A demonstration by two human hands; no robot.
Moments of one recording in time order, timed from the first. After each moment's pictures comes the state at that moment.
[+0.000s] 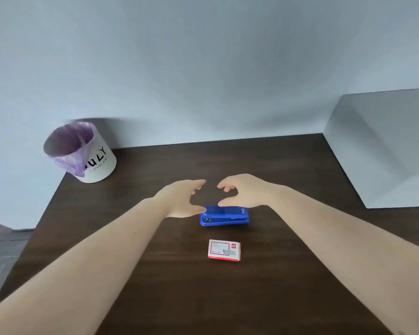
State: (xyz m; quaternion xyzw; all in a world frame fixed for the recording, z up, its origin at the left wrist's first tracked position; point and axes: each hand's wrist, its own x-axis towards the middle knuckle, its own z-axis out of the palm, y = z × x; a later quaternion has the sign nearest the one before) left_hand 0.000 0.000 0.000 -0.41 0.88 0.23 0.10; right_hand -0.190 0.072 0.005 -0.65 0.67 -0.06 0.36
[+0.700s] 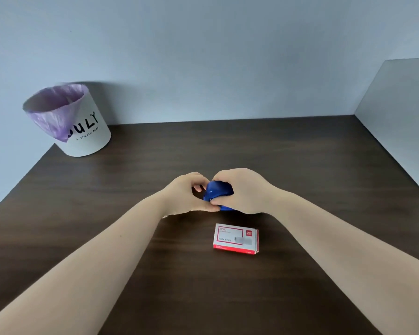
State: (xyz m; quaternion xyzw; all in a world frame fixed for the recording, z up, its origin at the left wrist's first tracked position) left_hand 0.012 0.002 -0.103 -0.42 0.82 0.39 -0.07; right_hand -0.152 0.071 -0.089 -0.75 0.61 -0.16 0.18
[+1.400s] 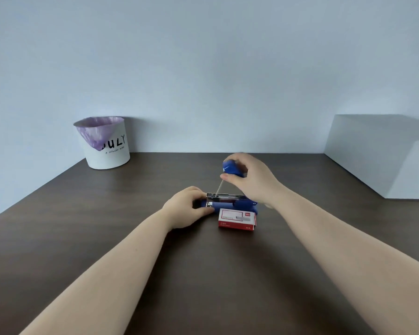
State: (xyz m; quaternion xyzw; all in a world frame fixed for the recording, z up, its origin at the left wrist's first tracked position) left_hand 0.051 0.057 -0.128 -0.38 0.88 0.21 -0.19; right_hand -0.124 0.132 -0.074 -0.64 0.61 -0.44 0.12
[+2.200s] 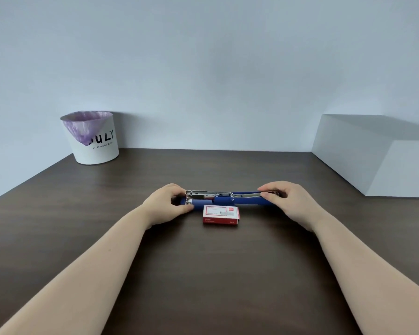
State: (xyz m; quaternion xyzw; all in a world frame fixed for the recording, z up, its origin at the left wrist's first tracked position) left_hand 0.061 0.063 -0.131 -0.41 0.85 0.23 -0.23; right_hand -0.219 0.190 -0.121 -0.58 0.68 -0.41 0.15
